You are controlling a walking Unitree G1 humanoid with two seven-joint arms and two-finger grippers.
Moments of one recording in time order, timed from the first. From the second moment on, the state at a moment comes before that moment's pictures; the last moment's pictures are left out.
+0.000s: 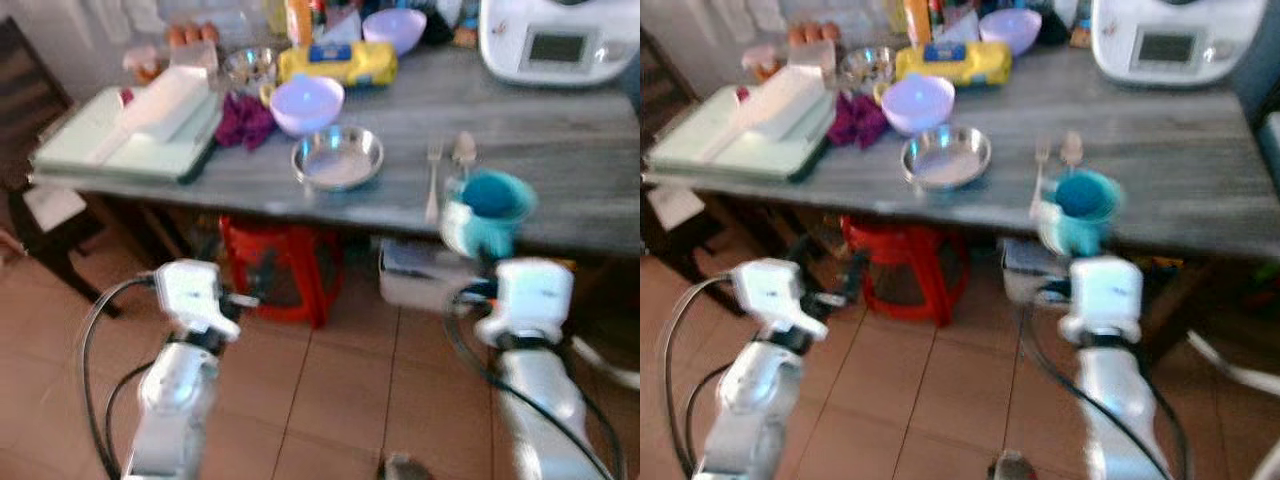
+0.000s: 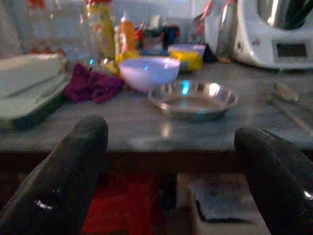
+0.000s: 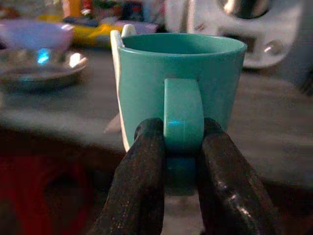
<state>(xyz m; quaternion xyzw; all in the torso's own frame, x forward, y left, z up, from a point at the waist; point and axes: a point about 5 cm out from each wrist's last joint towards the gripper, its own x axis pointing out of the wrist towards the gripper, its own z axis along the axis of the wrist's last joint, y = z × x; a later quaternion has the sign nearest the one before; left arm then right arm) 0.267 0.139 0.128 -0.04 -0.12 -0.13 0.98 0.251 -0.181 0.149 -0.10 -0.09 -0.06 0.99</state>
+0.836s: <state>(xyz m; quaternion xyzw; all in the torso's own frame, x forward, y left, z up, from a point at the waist) 0.268 0.148 0.132 -0.04 -0.13 -0.12 0.98 0.256 -0.166 0.162 -0.09 -0.11 -0.03 0.99</state>
